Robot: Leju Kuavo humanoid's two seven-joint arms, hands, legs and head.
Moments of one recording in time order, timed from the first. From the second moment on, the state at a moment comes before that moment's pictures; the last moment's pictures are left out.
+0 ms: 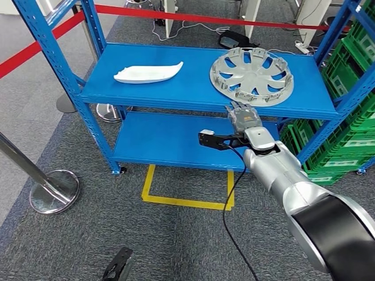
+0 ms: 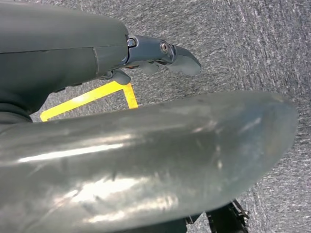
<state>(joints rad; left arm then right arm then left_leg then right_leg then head) -0.18 -0.17 0.41 -0.21 -0.85 0.00 -0.05 -0.99 0.02 0.54 -0.29 1.19 -0.12 0.03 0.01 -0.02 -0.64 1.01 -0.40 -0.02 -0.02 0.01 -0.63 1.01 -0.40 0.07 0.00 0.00</state>
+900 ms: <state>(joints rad) -0.19 -0.17 0.41 -0.21 -0.85 0.00 -0.05 -0.98 0.02 0.54 -0.29 1.19 -0.11 0.03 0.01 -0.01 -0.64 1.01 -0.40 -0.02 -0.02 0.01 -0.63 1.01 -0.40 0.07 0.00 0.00</state>
